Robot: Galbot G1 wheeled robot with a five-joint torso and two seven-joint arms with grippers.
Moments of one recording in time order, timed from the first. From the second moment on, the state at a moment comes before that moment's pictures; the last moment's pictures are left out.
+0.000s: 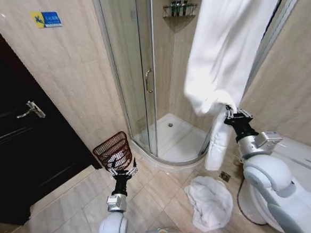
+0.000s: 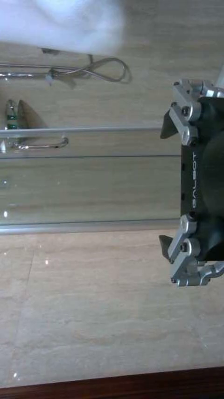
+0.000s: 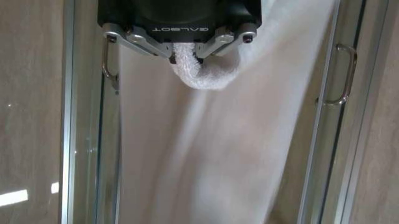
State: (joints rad) left arm 1.65 -1.55 -0.49 -2.01 0.05 -0.22 -0.05; right arm -1.23 0.86 0.56 2.32 0.55 -0.23 0.47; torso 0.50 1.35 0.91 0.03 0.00
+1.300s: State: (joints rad) left arm 1.64 -1.55 -0.48 -2.03 0.04 -0.18 -0.06; right arm -1.24 0.87 0.56 2.36 0.54 -0.23 0.46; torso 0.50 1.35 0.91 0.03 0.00
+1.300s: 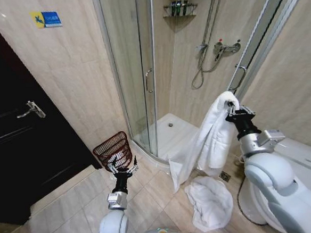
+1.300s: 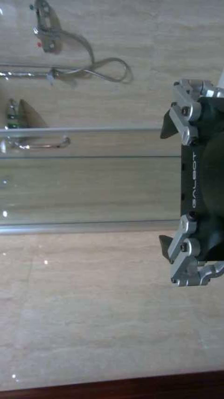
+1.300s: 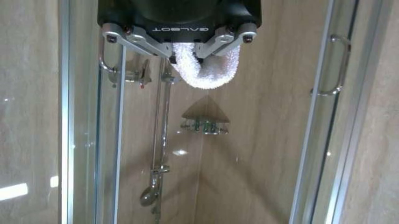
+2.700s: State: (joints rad) left arm 1.65 -1.56 -0.48 -2.04 0.06 -0.17 -0.04; right arm -1.33 0.89 0.58 2.45 0.51 -0.23 0.45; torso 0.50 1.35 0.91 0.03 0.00
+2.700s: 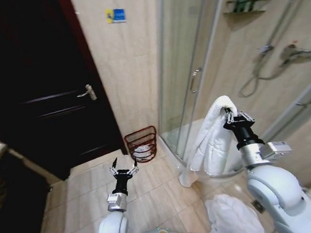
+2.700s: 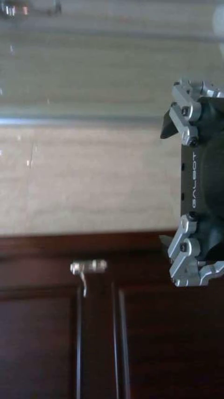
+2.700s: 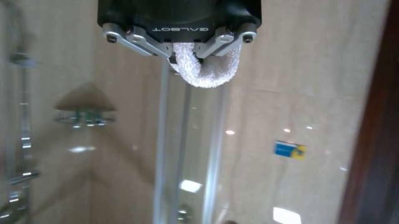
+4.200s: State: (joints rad) left arm 1.67 -1.61 -0.47 -1.99 0.12 -0.30 -0.09; right arm -0.70 0.51 0.58 2.40 1.03 -0.34 0.49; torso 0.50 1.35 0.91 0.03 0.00
